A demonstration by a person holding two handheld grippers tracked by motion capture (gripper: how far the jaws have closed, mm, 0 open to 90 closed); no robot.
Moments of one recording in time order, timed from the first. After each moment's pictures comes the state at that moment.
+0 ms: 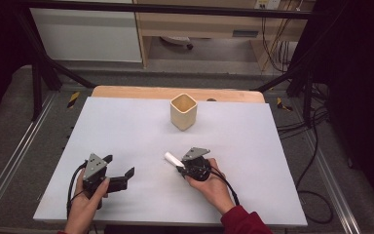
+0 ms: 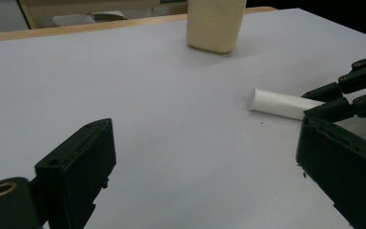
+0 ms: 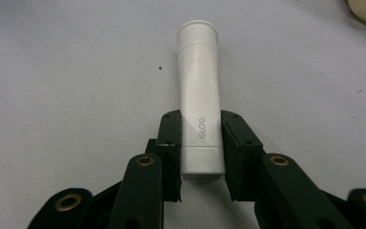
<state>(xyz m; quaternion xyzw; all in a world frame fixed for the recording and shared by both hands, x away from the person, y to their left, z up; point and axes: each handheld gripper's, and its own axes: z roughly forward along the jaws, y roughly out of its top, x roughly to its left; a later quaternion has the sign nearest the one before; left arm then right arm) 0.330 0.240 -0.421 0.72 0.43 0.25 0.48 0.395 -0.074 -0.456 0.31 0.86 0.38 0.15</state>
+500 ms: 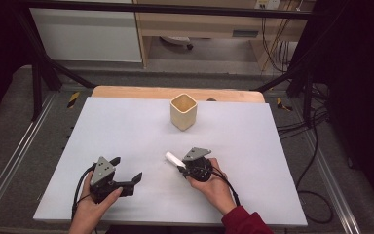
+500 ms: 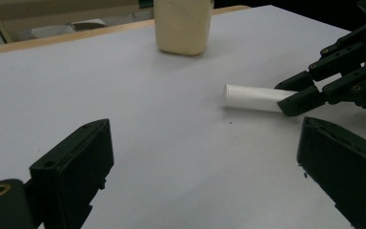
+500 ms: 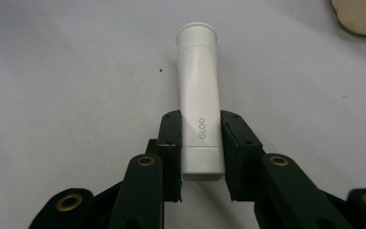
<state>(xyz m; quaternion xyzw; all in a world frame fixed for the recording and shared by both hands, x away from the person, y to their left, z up) 0.321 0.219 -0.419 0.74 0.38 0.25 0.49 0.391 -0.077 -0.449 0.30 0.86 0.38 0.16</state>
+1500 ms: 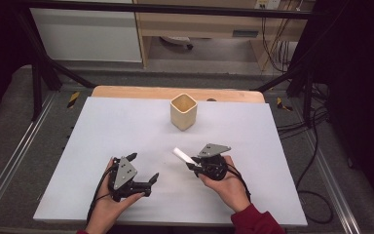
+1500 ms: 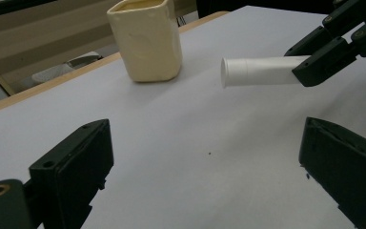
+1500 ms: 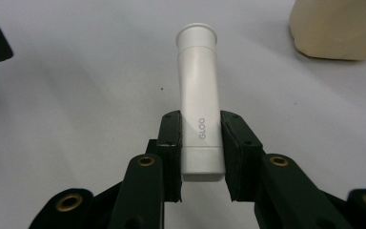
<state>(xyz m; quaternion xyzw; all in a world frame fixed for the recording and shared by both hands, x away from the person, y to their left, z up) 0.330 0.170 -0.418 0.77 0.30 0.30 0.48 0.378 -0.114 -0.411 0.30 0.84 0.42 0.15</state>
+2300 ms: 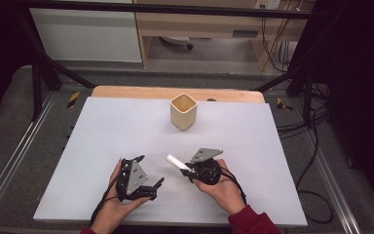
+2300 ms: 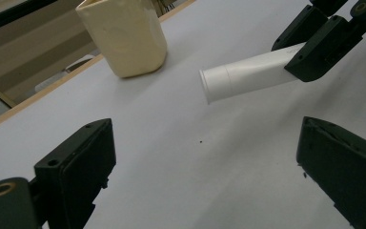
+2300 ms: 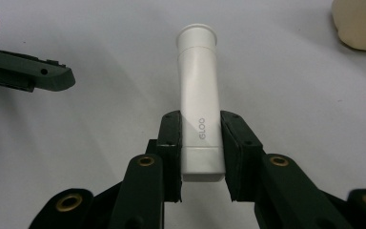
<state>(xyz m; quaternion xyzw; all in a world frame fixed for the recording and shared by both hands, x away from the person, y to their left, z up) 0.325 0.156 -0.430 0.80 0.25 0.32 0.44 0.370 -0.096 -0.418 0.29 0.86 0.41 0.12</state>
